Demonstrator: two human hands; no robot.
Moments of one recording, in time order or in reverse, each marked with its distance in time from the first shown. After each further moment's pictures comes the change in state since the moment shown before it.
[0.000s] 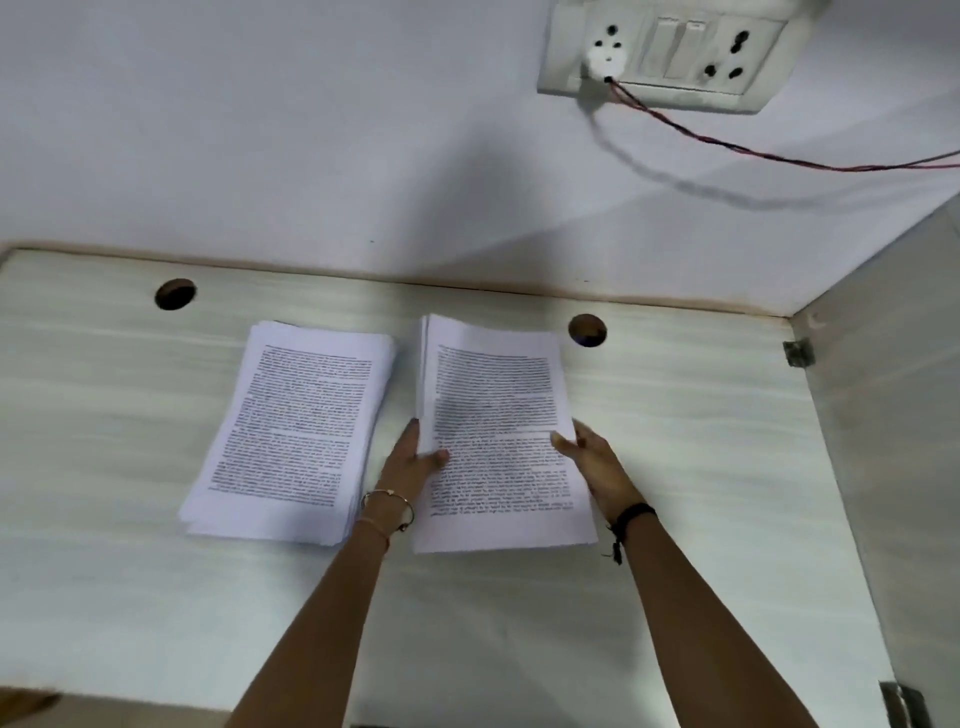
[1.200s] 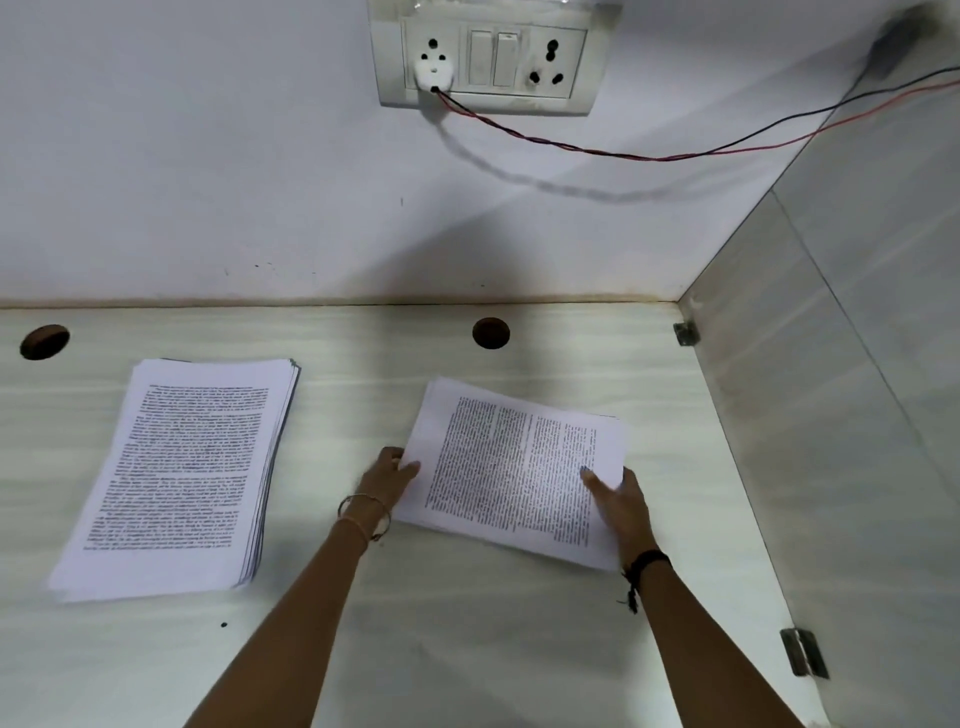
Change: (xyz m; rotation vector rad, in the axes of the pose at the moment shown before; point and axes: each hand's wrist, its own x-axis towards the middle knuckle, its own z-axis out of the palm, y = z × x) left_hand 0.024 0.005 0.091 0.298 -0.077 -0.137; right_hand -0.049 0.068 -0.133 0.023 0.463 -0.009
